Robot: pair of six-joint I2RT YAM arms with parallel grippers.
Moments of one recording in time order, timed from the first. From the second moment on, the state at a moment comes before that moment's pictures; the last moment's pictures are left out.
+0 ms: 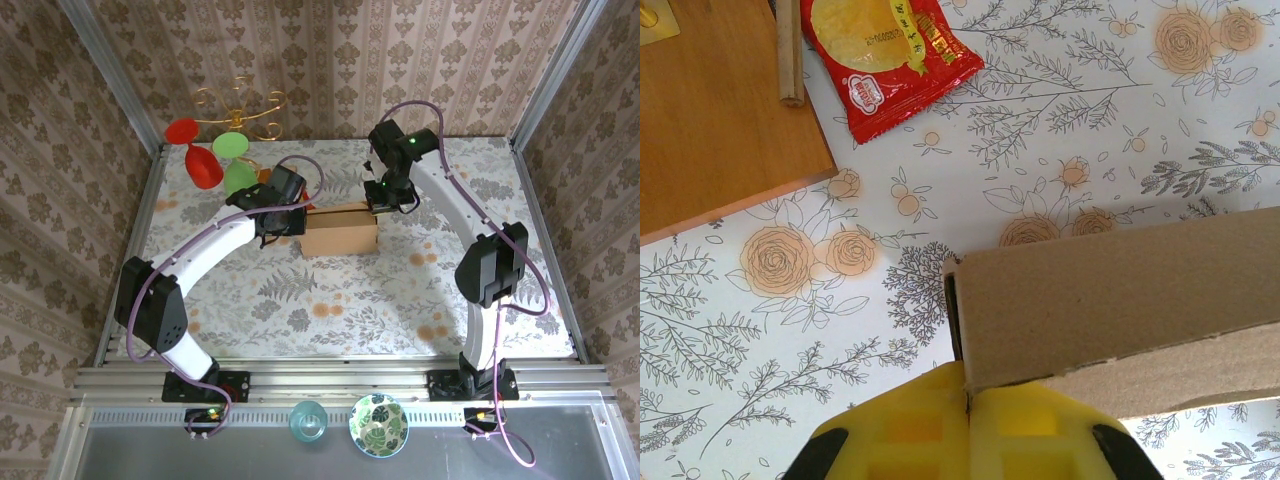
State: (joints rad) left arm -0.64 1.61 1.34 -0.76 -0.08 -0.46; right arm 0.40 1.96 1.98 -1.36 -0.13 0.22
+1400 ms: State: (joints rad) left arm -0.57 1.43 1.14 -0.70 0.19 -0.79; right arm 0.50 1.61 1.34 -0.78 0.02 0.24
